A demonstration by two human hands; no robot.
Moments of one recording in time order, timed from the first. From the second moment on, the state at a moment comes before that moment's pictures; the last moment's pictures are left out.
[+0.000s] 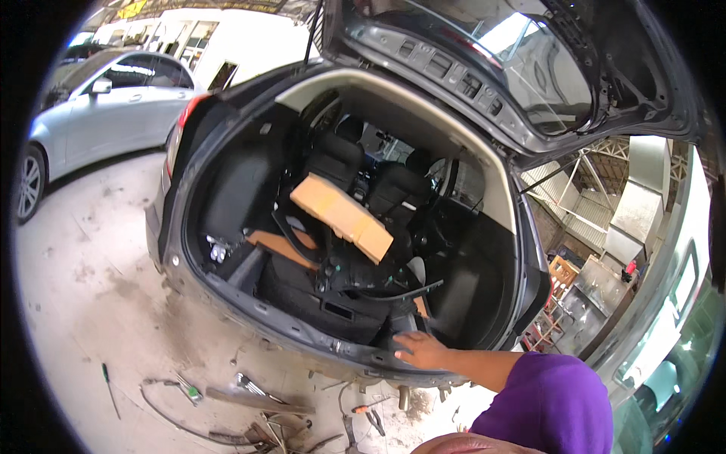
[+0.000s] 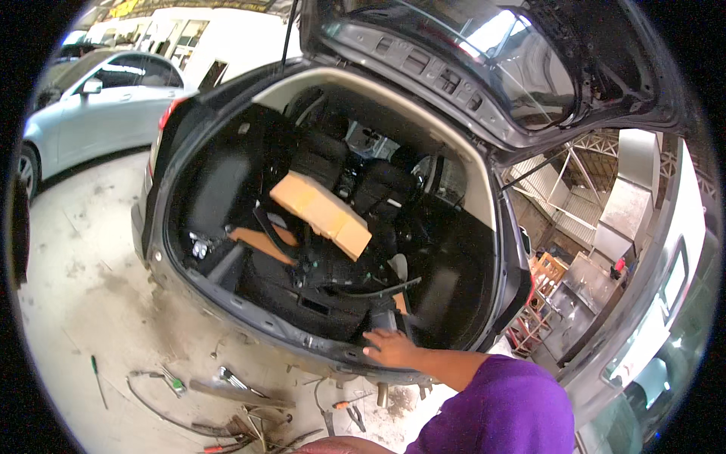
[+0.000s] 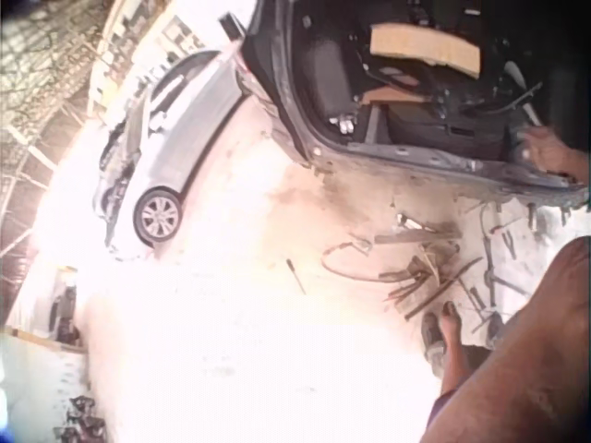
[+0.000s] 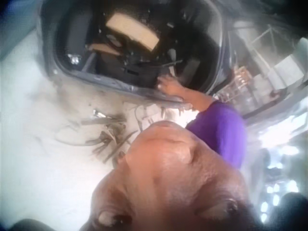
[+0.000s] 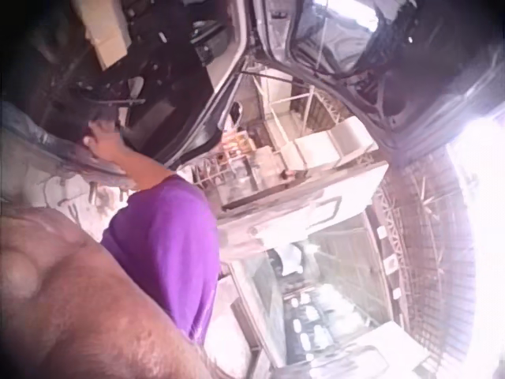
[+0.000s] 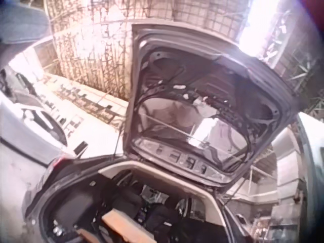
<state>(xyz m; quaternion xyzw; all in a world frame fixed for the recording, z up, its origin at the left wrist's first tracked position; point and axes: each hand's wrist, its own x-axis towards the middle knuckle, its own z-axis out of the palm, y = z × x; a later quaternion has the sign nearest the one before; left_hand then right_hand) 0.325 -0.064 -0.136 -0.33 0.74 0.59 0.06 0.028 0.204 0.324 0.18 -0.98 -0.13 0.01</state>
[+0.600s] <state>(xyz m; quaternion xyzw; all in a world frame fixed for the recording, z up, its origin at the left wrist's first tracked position) 0.322 -0.283 0.026 -0.07 0.97 0.22 0.10 0.207 0.131 1.113 0.13 -0.43 -0.25 0.86</state>
